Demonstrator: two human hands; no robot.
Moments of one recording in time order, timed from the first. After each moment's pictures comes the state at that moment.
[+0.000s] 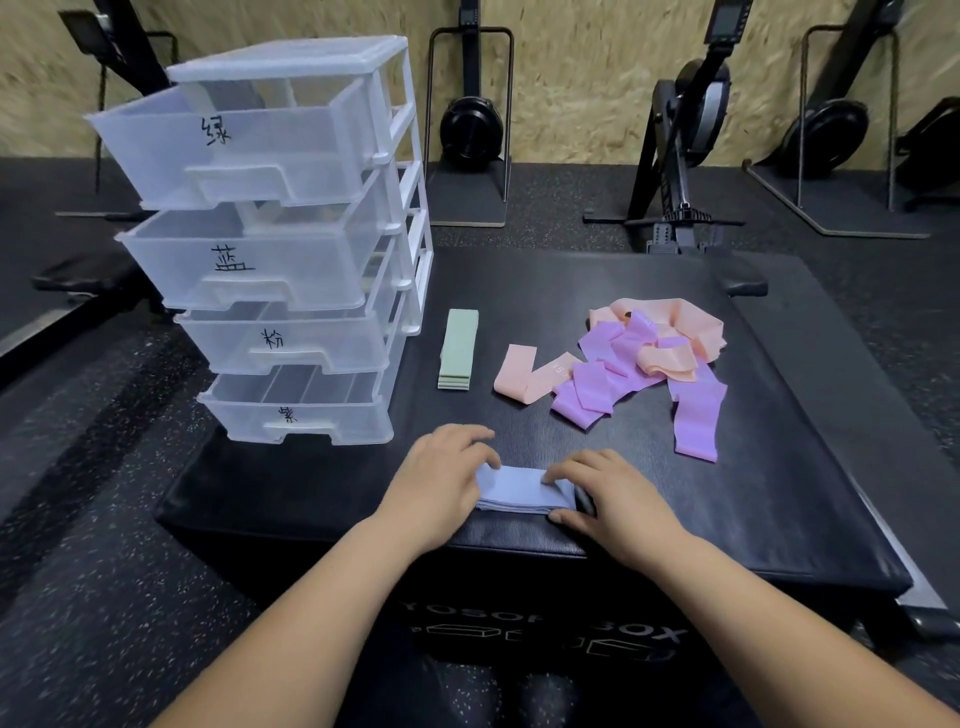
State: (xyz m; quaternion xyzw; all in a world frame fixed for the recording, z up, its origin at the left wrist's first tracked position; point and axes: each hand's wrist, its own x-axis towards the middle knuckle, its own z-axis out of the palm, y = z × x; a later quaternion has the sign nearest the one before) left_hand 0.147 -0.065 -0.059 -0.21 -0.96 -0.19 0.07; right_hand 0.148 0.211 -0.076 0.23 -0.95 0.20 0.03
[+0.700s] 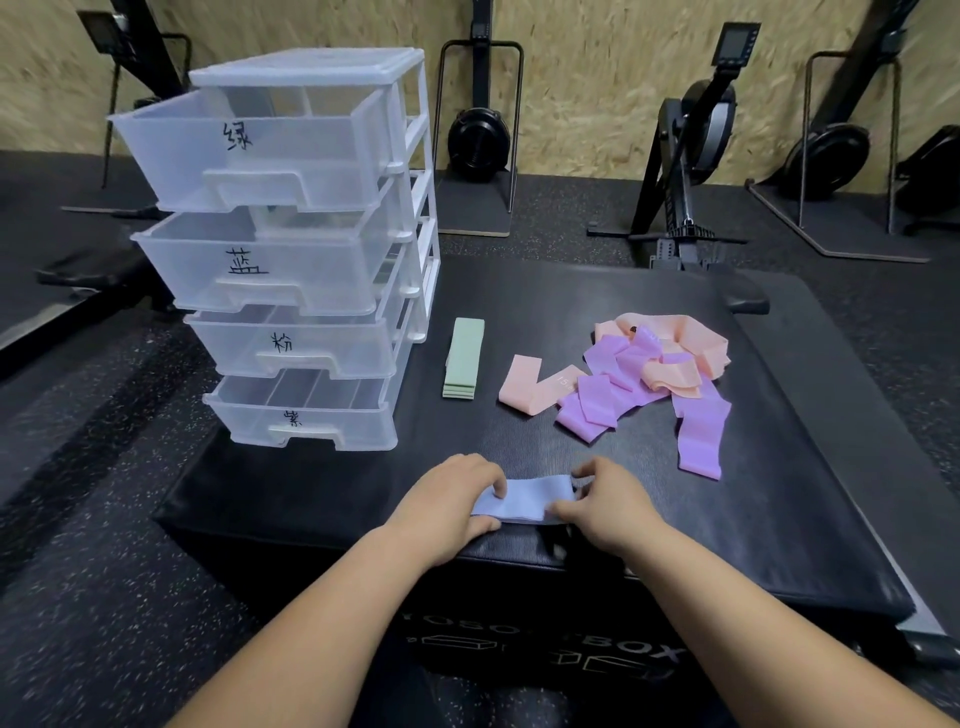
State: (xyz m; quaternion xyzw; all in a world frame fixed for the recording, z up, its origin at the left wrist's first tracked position) left_hand 0.151 -0.061 -0.060 -0.21 -0.95 -0.21 -0.02; right_hand 0.137 0.179 -0.060 -0.08 -0.93 0.33 -0.11
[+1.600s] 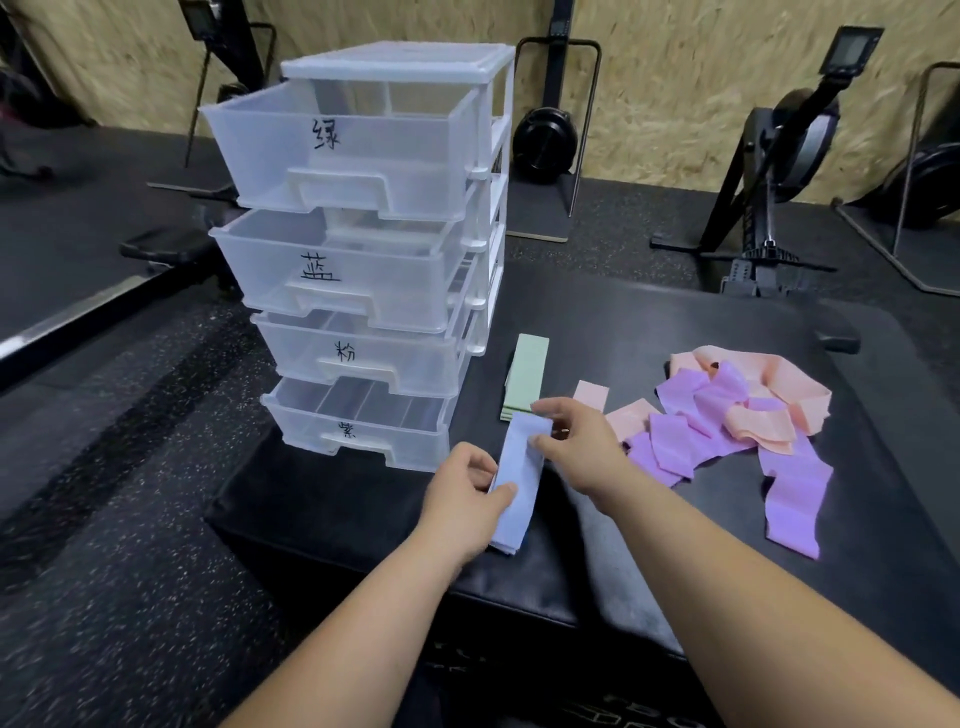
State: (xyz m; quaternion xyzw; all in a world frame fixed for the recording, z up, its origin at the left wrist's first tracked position) left_hand 0.126 -0.084 -0.049 0.19 -0.80 -0.57 0.00; right_hand 0.022 0.078 -0.047 0.07 -0.86 0.50 -0.06
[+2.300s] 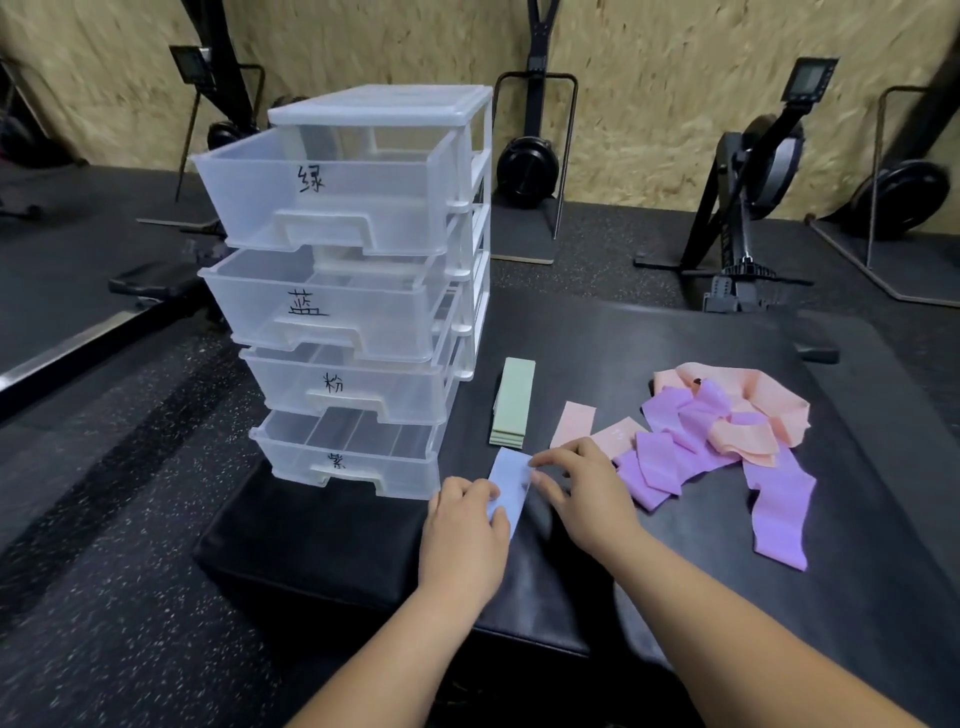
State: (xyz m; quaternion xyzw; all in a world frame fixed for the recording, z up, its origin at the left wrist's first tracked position) left_hand 0.126 -0.067 -0.071 0.09 -0.94 -0.32 0.08; right_hand 0.043 0.106 -0.076 0.14 -0.93 0.34 0.07
